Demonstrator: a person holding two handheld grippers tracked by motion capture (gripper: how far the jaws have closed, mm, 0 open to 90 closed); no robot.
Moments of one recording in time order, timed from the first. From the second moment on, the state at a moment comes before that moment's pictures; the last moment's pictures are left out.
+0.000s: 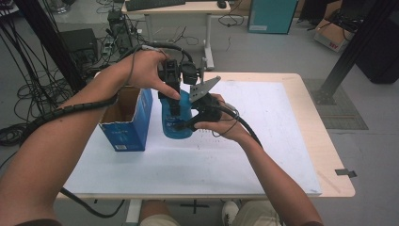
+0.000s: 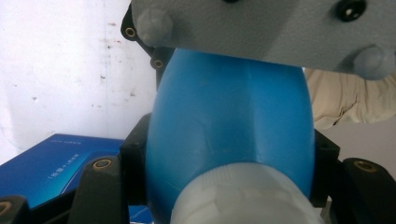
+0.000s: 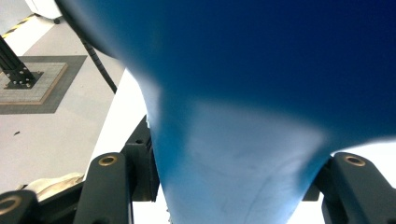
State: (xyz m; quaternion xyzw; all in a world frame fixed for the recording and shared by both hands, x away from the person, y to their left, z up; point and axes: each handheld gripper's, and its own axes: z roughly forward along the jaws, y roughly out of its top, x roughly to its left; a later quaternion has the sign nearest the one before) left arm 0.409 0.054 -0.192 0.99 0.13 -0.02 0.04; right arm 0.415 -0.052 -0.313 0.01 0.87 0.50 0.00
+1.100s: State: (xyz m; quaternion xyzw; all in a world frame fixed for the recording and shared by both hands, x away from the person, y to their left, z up) left arm 0.408 0.057 -0.194 0.99 0.13 -0.02 0.04; right arm 0.416 -0.049 -0.316 0.00 0.87 0.50 -0.01
